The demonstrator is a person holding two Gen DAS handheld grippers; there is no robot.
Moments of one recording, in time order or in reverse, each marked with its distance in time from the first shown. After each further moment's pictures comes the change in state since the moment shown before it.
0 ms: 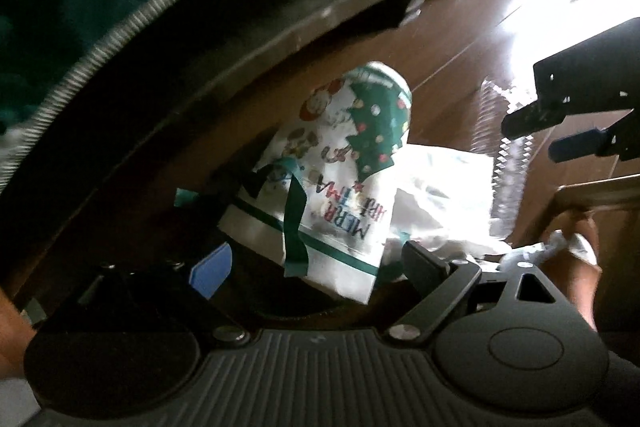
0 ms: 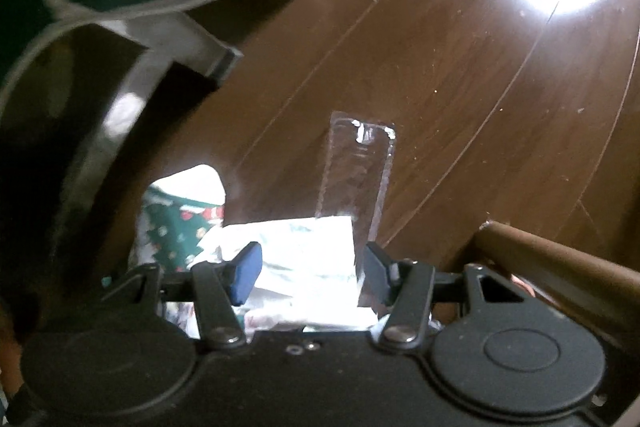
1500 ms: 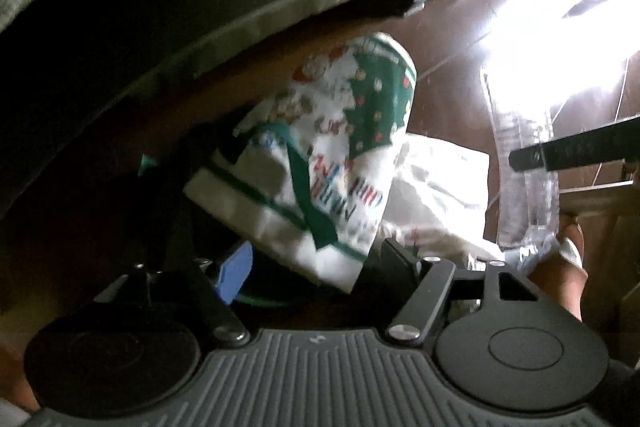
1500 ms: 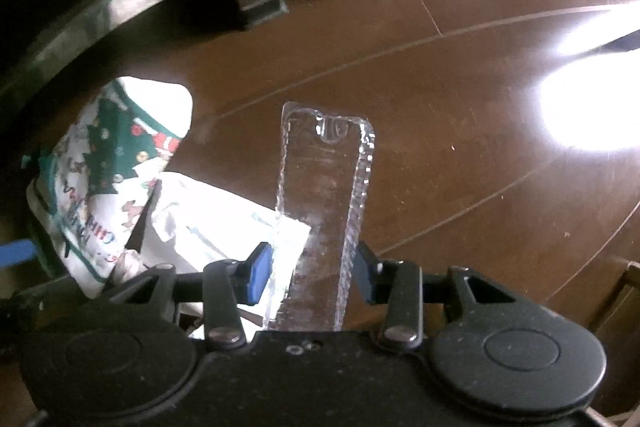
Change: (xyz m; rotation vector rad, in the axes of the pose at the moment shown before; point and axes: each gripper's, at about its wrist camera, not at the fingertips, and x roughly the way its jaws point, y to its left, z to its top) left arm 0.019 0.028 -0.014 -0.056 -0.022 -0.132; right arm 0.028 0.020 -0.022 -0.464 -0.031 -0.169
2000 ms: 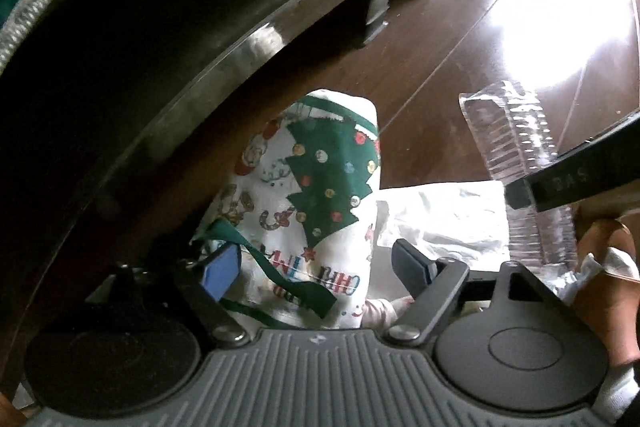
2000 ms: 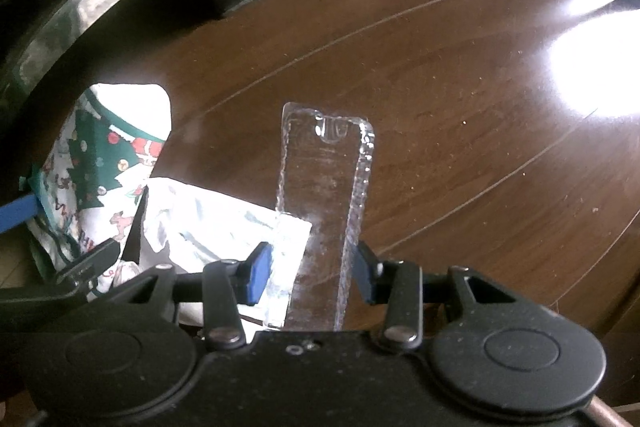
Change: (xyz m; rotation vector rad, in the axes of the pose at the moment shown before) left arm 0.035 -0.068 0.037 0.199 -0.076 0.175; right arm 0.022 -0.018 0.002 0.075 0.038 0.070
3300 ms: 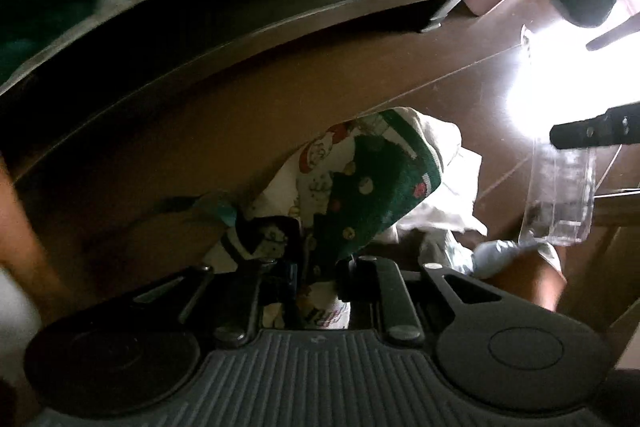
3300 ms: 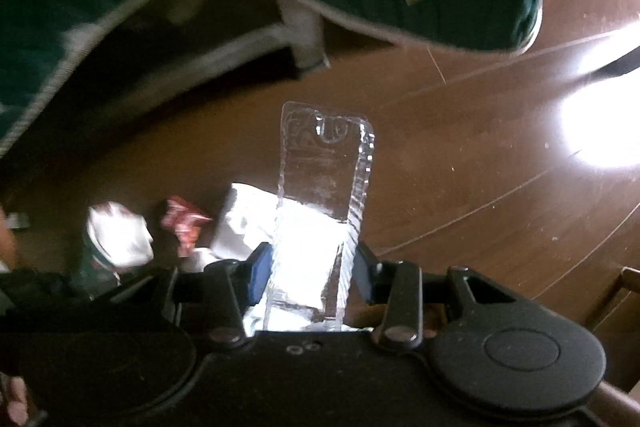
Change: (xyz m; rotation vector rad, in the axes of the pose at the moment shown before) left arm -0.080 0.071 -0.052 -0.358 0.089 -0.129; right arm -0.107 0.029 -0.022 -0.118 -0.131 0.048
